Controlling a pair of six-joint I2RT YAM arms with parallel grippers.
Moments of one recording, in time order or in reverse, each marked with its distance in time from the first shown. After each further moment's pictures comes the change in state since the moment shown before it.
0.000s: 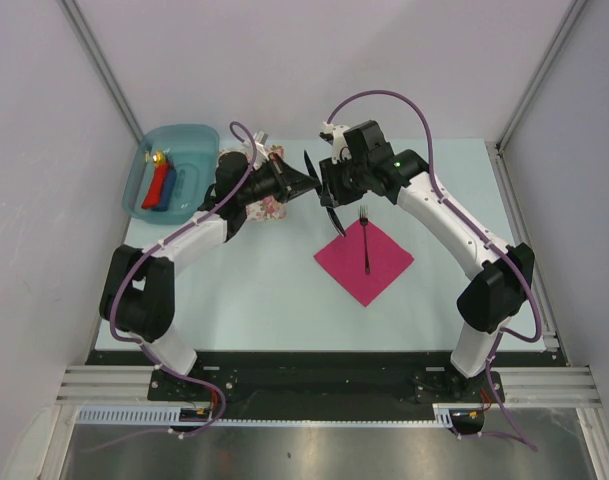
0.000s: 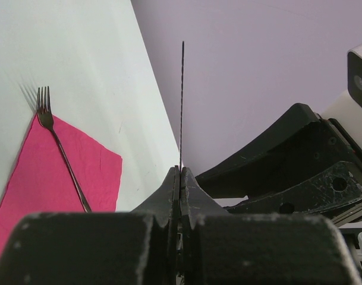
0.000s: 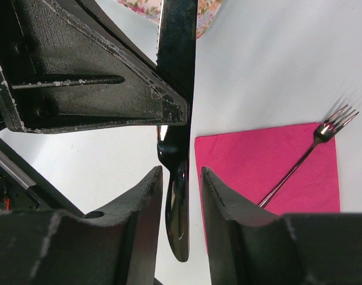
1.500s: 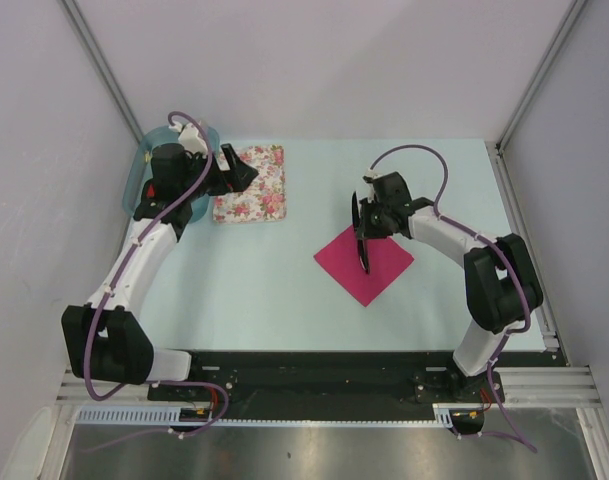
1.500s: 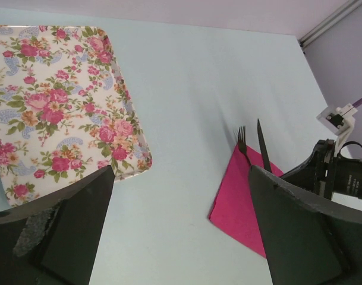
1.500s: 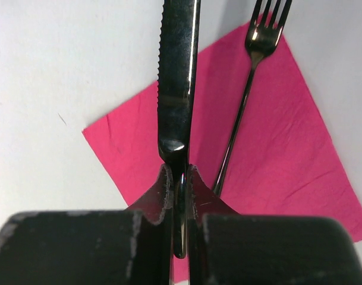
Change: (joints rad) left arm 0.262 -0.295 0.045 -0.534 -0.266 0.722; right arm -0.169 -0.042 -0.626 0.423 0.067 0.169
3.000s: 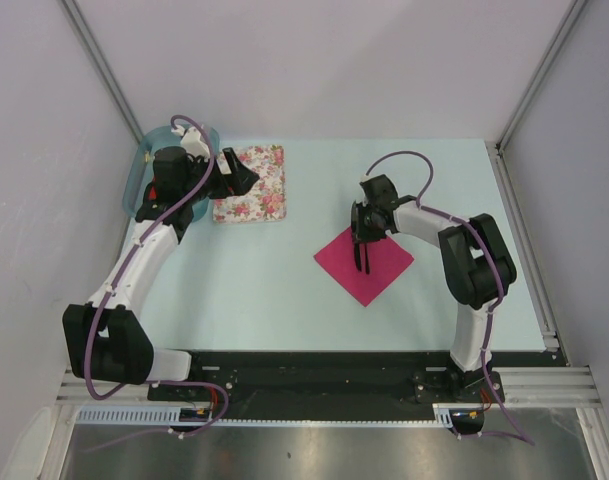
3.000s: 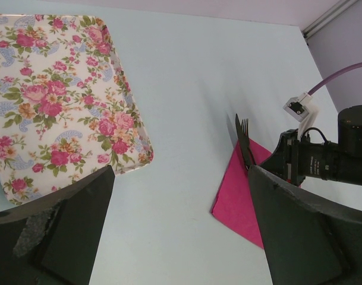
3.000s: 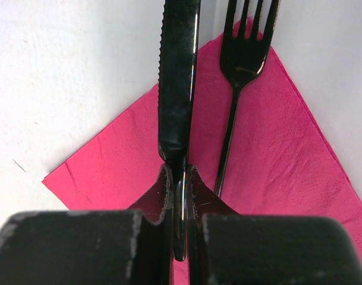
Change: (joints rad) left arm 0.000 0.001 -0.027 0.003 0.009 0.020; right arm -0.007 0.208 0.091 0.023 0.050 0.078
